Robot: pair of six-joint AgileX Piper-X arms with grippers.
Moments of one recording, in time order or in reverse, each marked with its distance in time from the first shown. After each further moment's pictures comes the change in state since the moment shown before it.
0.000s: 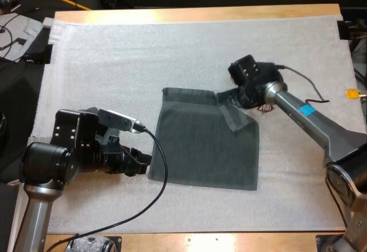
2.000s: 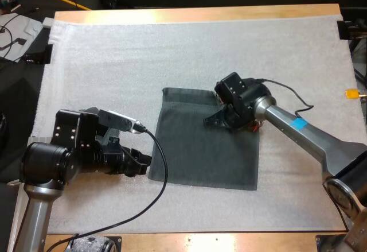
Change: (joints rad) left arm 0.000 0.000 0.000 0.008 0.004 0.000; right arm 0.112 -0.050 0.079 0.031 -0.120 -0.105
